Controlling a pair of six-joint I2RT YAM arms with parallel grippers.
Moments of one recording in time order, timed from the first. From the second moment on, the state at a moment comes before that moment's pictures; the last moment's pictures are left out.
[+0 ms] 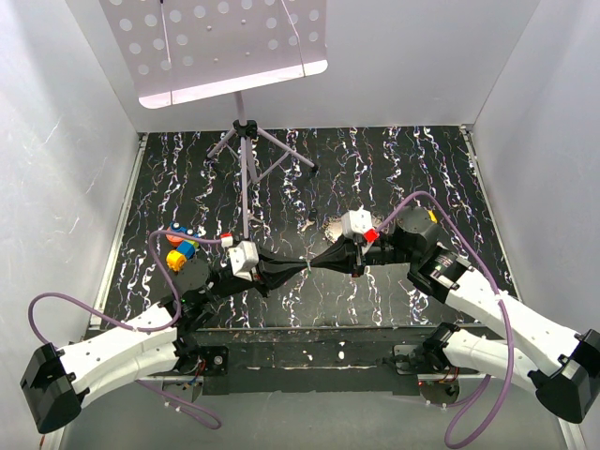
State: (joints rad) left arm -0.90 0.72 0.37 0.61 0.39 -0.10; right arm 0.81 0.92 0.76 0.08 -0.84 -0.14
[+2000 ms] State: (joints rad) left arm -0.89 0.73 0.37 0.55 0.41 -0.13; right arm 0.80 0.94 0.79 0.01 -0.88 -0.23
